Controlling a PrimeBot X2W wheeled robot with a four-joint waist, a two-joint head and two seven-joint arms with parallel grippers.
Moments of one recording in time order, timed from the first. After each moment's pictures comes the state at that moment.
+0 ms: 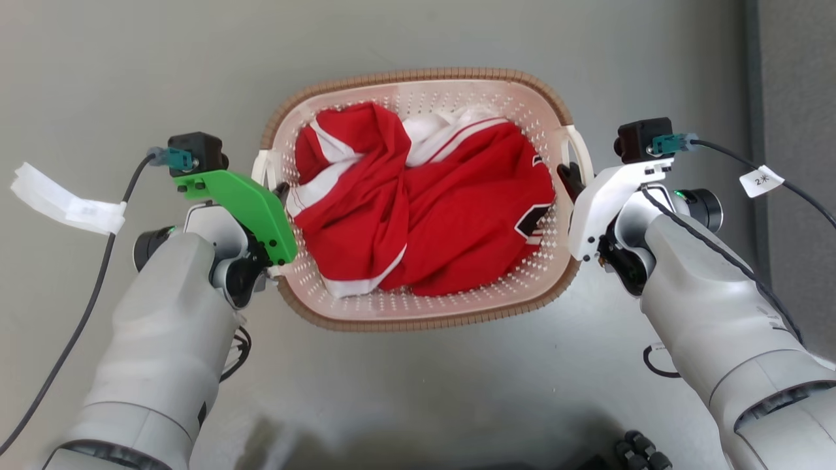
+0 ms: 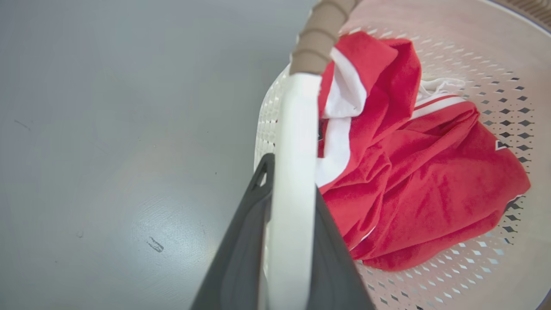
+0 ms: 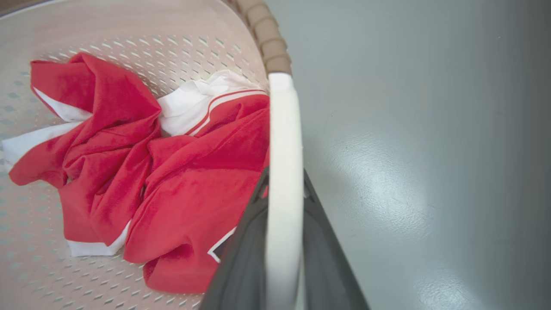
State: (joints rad) left arm -0.87 0.02 -0.54 1.06 -0.83 -0.13 0.13; right arm -0.84 -0.04 0.43 1.16 0.42 0.13 -0.03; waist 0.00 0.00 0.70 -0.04
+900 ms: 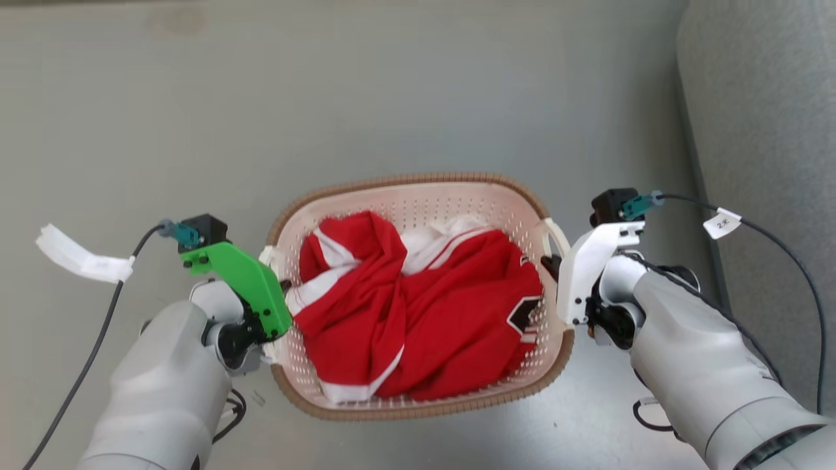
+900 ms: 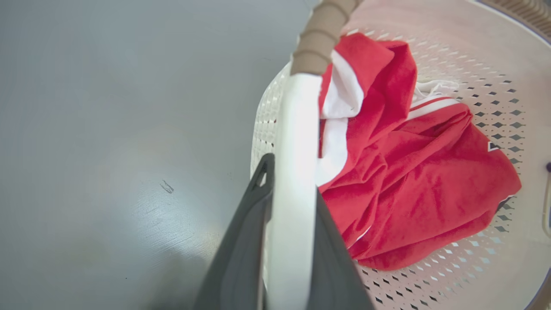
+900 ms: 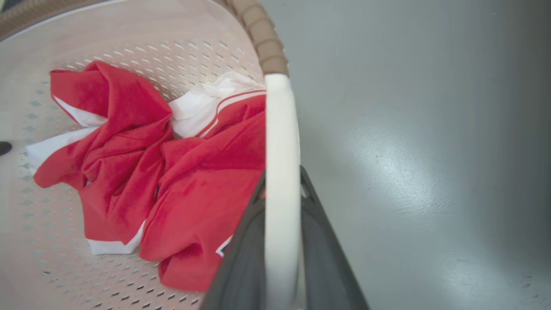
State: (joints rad) left arm -0.74 0.05 -0.59 1.08 -0.96 -0.13 0.30; right arm -0.71 -0.04 0.56 1.12 0.62 0.13 0.19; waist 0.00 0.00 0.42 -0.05
